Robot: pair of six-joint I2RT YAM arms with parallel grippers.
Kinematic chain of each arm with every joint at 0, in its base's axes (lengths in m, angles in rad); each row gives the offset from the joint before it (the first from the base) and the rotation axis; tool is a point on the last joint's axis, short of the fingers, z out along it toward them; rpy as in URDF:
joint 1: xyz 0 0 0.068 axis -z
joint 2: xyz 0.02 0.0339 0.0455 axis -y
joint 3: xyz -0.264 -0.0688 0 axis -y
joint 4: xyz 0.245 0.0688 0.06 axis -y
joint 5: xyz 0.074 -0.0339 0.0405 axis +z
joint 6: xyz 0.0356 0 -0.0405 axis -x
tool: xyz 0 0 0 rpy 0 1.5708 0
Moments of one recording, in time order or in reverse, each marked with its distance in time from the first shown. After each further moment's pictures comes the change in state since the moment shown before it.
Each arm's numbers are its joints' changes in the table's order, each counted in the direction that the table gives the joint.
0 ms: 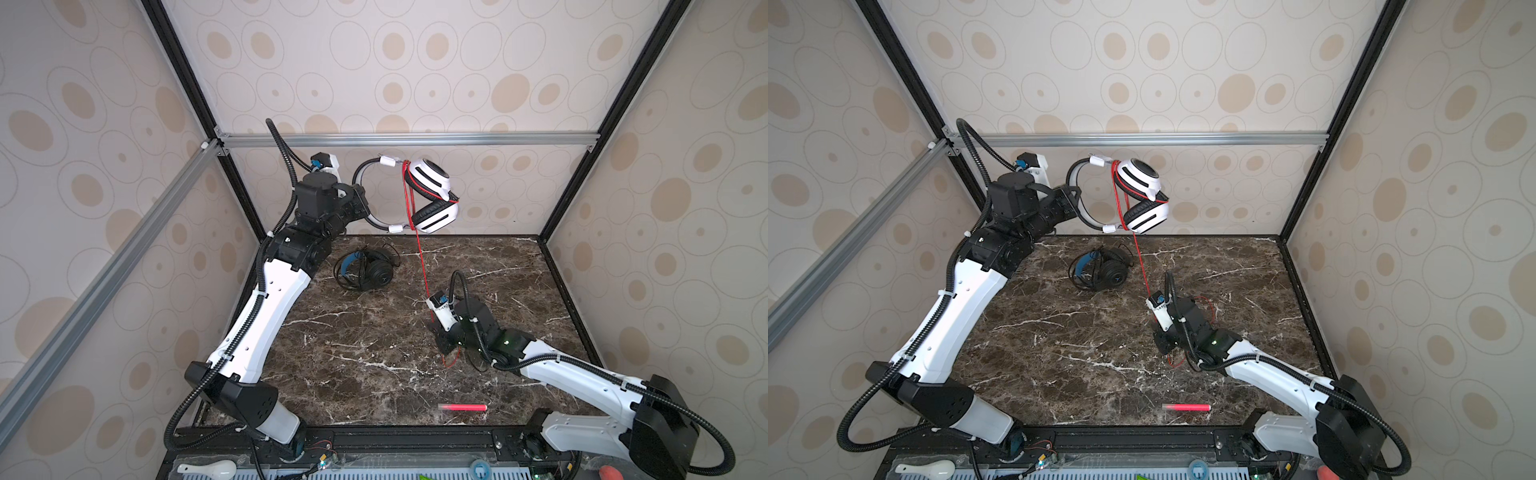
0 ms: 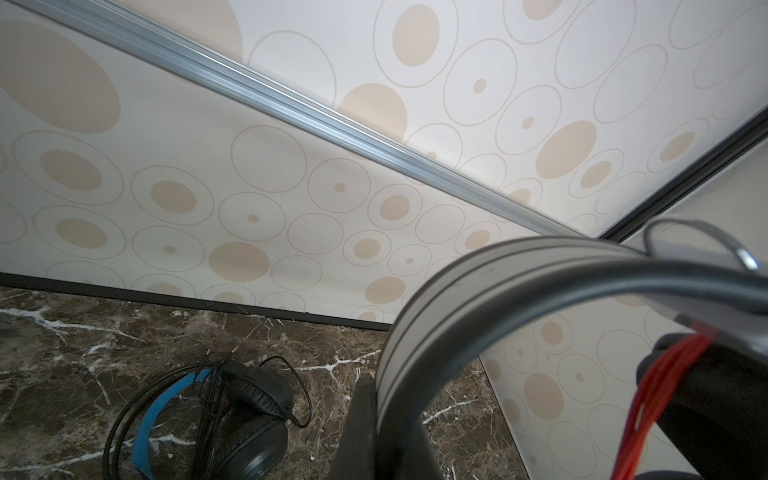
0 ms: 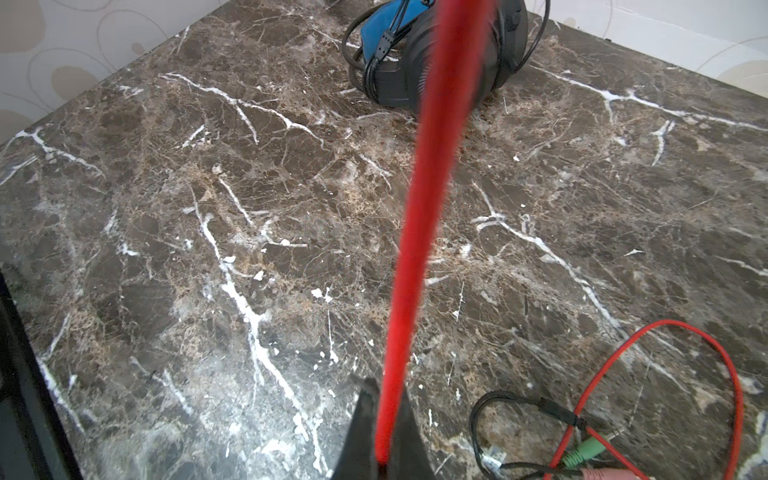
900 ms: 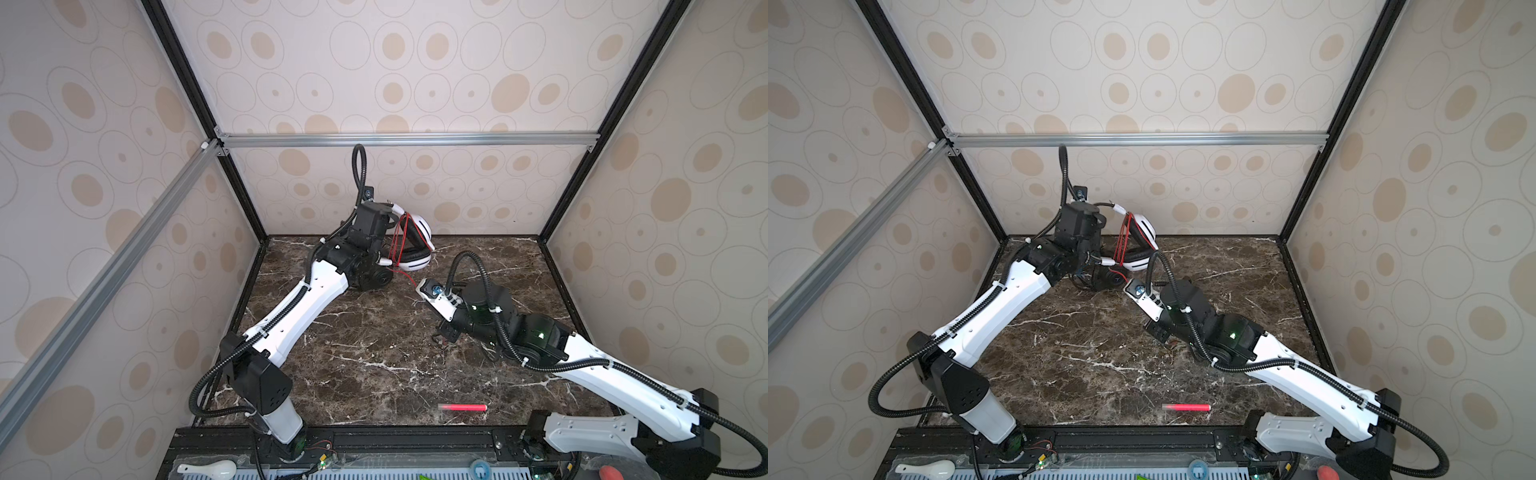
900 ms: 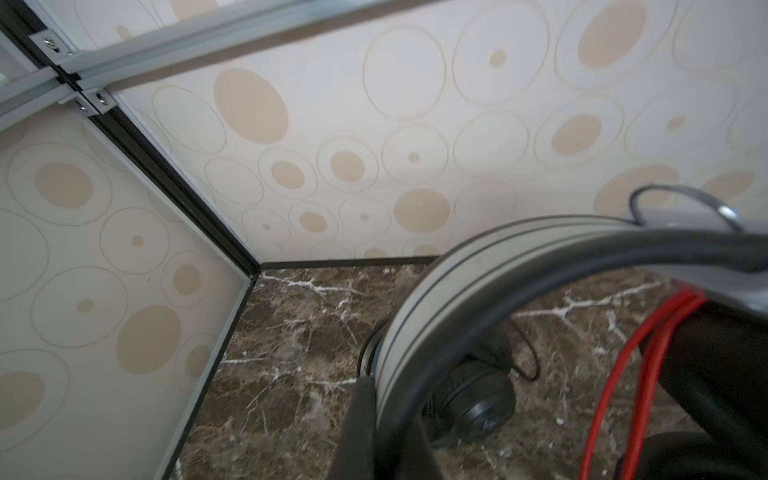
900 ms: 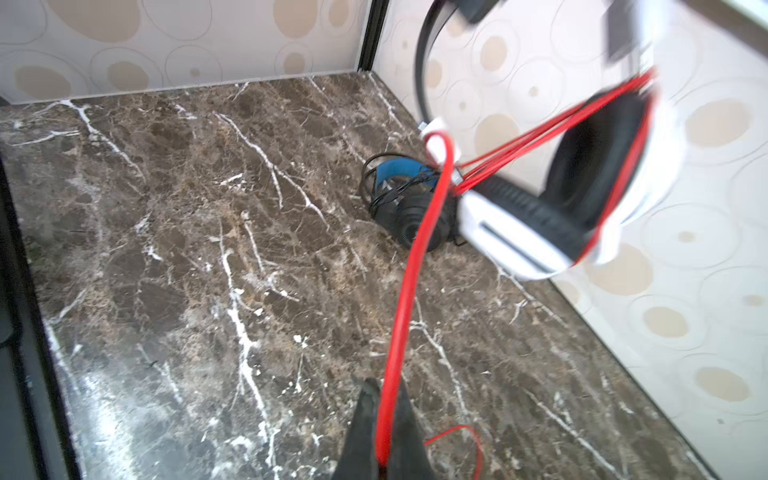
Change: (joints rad) left arm 0.201 -0.086 -0.185 -0.118 0.635 -0.431; right arm -0.187 0.044 0.485 -0.369 -0.249 0.378
